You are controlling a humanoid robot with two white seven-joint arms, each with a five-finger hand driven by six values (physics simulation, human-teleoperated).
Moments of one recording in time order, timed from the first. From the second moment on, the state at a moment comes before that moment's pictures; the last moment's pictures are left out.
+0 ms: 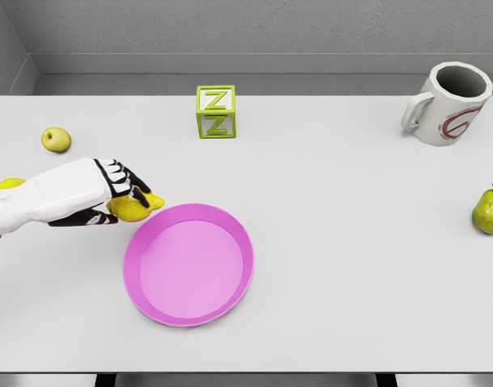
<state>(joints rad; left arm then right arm) -0.26 1.01 -0.45 -1.76 -0.35 -0.61 -0.16 -0.03 0.00 -0.01 0.06 0.01 0.09 0.01</state>
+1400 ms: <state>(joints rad) -0.27 0.88 -0.50 -1.77 -0.36 -0.61 -0.22 -0.03 0.00 -0.01 0.06 0.01 0.09 0.01</state>
